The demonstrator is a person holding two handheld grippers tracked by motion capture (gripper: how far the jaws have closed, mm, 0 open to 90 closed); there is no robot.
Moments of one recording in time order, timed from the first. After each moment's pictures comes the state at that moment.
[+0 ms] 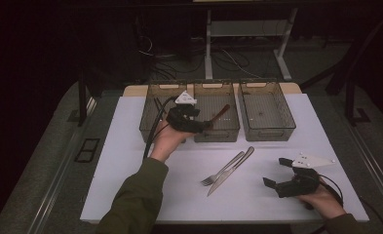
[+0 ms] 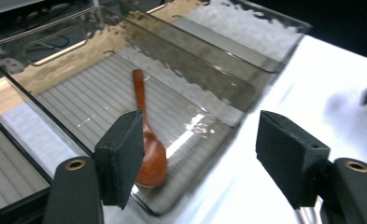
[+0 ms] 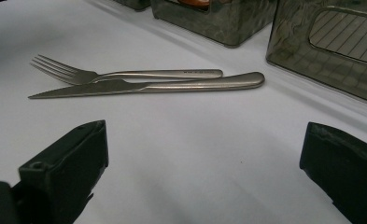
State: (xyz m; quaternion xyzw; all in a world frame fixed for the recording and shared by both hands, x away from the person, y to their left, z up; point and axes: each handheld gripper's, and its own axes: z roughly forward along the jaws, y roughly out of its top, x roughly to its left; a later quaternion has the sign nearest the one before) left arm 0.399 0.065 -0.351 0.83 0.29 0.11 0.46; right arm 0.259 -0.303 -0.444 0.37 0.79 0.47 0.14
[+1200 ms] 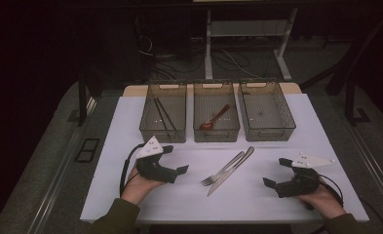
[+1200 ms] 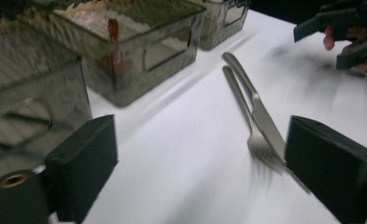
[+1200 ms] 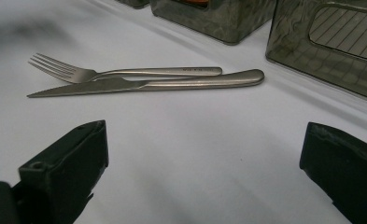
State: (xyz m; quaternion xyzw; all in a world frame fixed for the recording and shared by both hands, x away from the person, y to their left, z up) left arm 0.293 0.147 -0.416 0.81 0.29 0.11 0.51; right arm 0.259 -0.303 -0.444 0.38 0.79 0.46 0.13
